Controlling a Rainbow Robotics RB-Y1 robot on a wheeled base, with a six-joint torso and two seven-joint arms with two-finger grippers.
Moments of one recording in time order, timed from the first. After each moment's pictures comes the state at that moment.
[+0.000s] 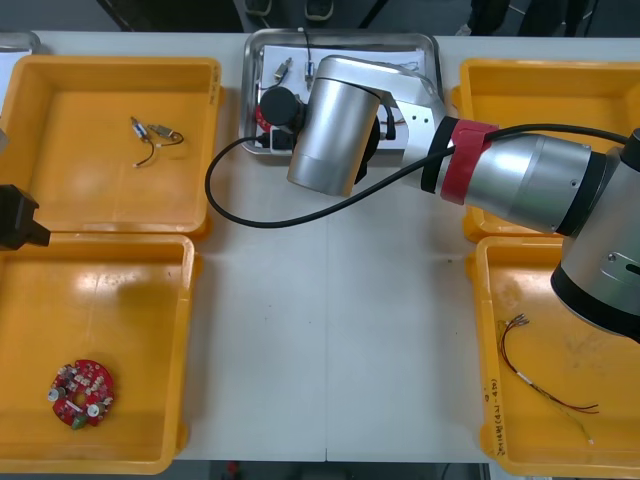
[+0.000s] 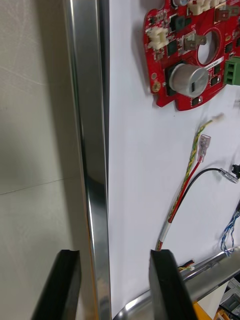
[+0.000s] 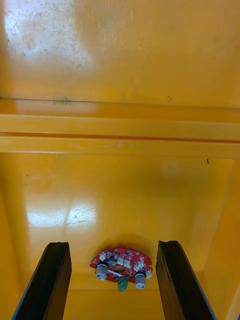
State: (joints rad) right arm -1.30 -0.35 1.13 -1.15 -0.44 1.25 1.84; left arm -0.30 0.87 0.24 -2.05 0.92 1.91 -1.18
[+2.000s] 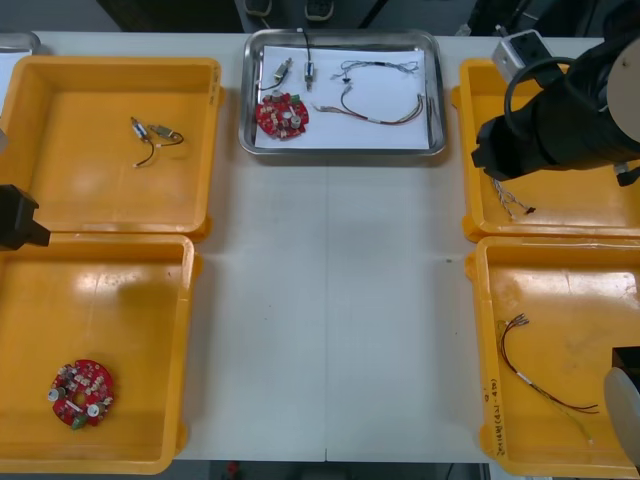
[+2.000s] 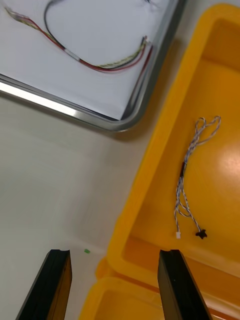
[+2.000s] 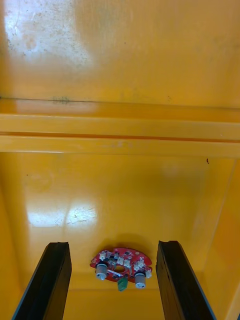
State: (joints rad) right arm -0.63 -0.40 -0.08 -2.08 -0.45 1.92 1.55; left arm -0.30 0.87 0.24 -2.05 0.92 1.91 -1.18
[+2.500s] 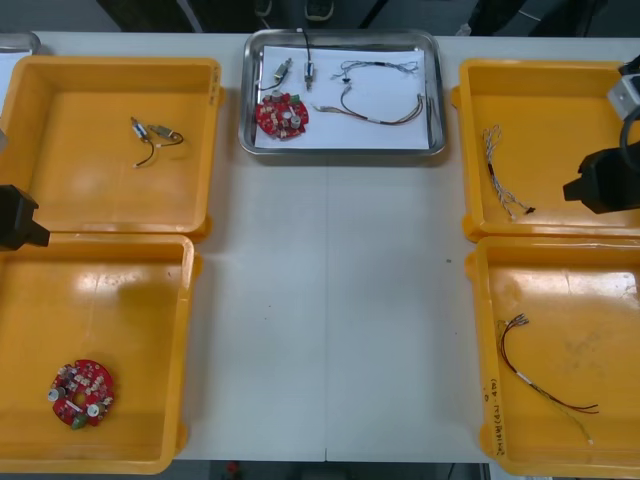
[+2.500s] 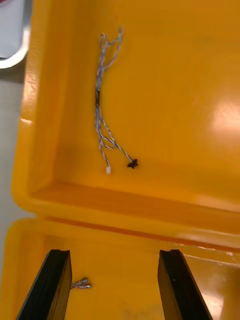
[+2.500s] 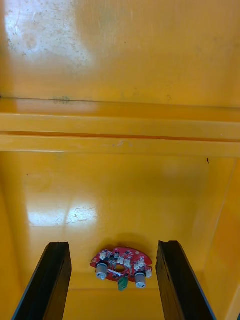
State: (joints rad) right arm -0.44 -0.54 -0.32 -2.08 -0.61 1.92 1.55; left arm -0.30 0.87 0.24 -2.05 0.92 1.91 -1.18
